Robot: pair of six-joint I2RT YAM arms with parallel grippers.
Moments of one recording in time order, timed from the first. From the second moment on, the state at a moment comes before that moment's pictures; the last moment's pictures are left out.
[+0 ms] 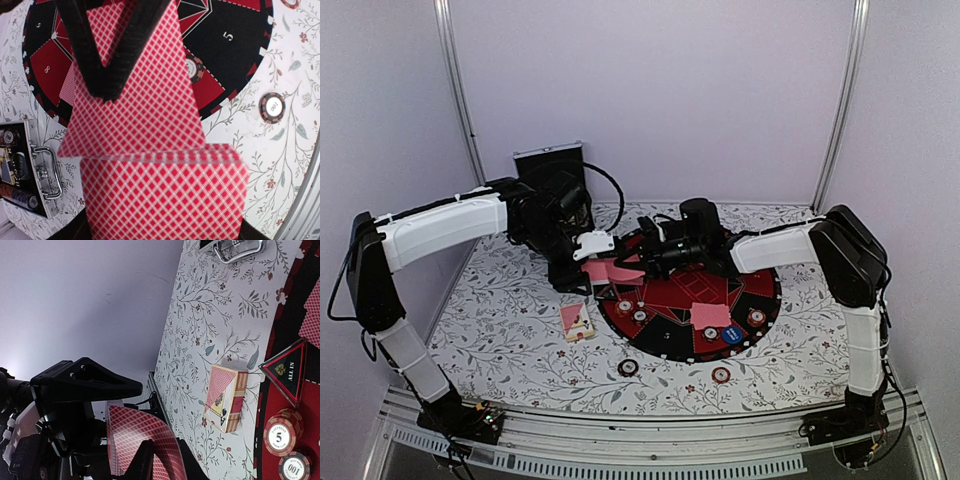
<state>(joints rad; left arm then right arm) -0.70 1.68 1.44 -0.95 0.10 0.67 0.74 2.12 1.39 0.40 -0.83 1.09</state>
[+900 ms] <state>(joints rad) -0.70 1.68 1.44 -0.93 0.09 0.67 0.59 1.95 1.59 -0.28 -0.42 0.68</state>
